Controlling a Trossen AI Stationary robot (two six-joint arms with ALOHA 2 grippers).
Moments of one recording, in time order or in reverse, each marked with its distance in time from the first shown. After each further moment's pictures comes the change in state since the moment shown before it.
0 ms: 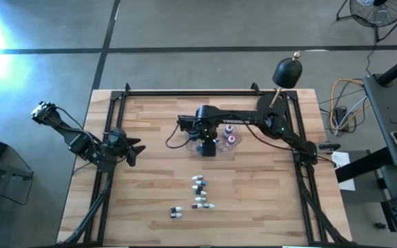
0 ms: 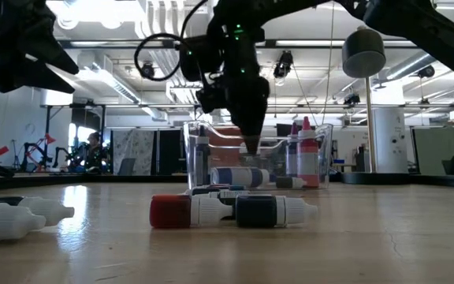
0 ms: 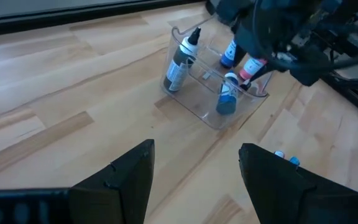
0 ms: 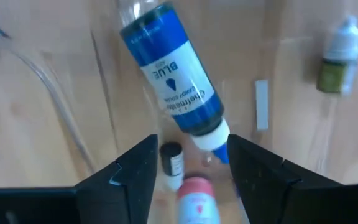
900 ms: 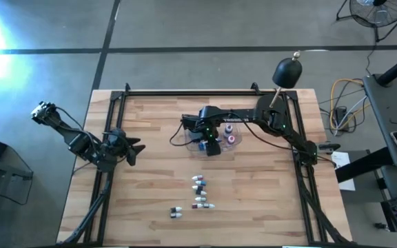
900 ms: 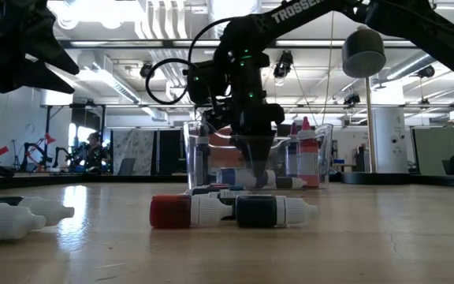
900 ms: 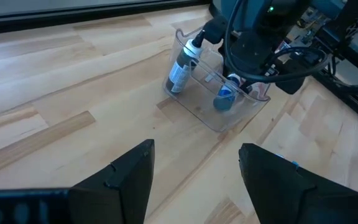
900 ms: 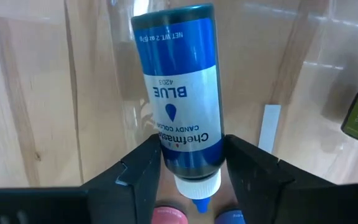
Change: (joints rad) left arm 0.000 0.000 0.000 -0.009 -0.010 -0.029; right arm -0.045 -0.010 -0.188 0.178 -0.039 -0.236
